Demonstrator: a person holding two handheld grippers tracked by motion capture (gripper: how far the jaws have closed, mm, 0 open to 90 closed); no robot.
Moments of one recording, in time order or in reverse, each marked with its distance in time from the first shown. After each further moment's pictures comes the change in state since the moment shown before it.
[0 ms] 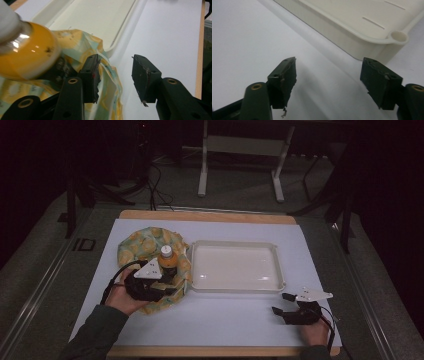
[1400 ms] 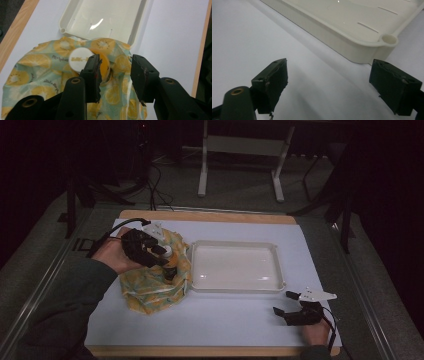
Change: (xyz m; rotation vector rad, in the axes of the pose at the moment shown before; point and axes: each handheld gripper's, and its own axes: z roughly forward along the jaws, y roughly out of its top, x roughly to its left) left arm 0.055 0.083 -0.042 0.261 -0.026 0.096; right arm -0.002 -0.002 -0.003 -0.042 0.001 0.021
